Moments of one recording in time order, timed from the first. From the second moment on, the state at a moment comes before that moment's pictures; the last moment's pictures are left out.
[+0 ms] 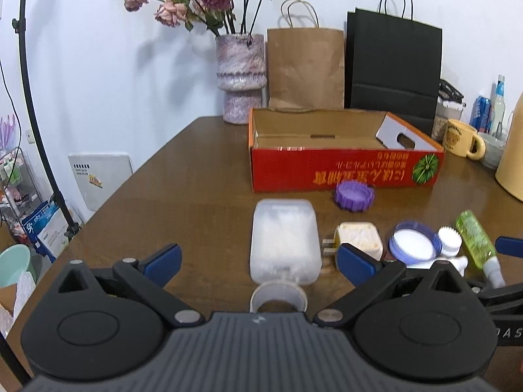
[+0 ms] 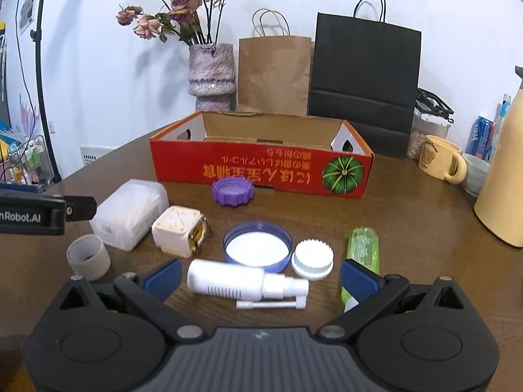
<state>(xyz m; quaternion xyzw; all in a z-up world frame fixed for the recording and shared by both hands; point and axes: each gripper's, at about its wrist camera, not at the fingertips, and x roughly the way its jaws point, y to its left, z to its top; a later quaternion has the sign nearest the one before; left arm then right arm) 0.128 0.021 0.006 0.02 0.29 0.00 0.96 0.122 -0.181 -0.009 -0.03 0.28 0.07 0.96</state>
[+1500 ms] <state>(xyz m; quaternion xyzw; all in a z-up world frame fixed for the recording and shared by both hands) 0.130 0.028 -0.045 -0.01 0.32 -0.03 0.95 0.145 -0.162 -0.032 -0.04 0.31 0.04 0.95</state>
